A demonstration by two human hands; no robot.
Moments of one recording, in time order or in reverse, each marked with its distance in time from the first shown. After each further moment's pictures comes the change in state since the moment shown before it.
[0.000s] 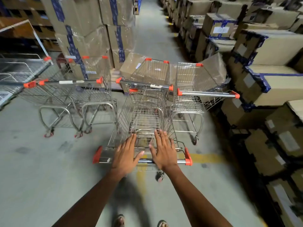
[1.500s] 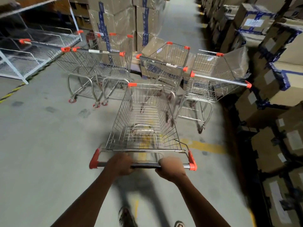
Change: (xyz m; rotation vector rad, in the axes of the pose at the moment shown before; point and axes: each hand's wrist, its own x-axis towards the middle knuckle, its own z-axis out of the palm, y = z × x) left_hand -0.237 0.065 -0.004 0.173 -0.509 -0.010; right_hand -0.235 0.039 0.006 -0.286 -0.234 -0.393
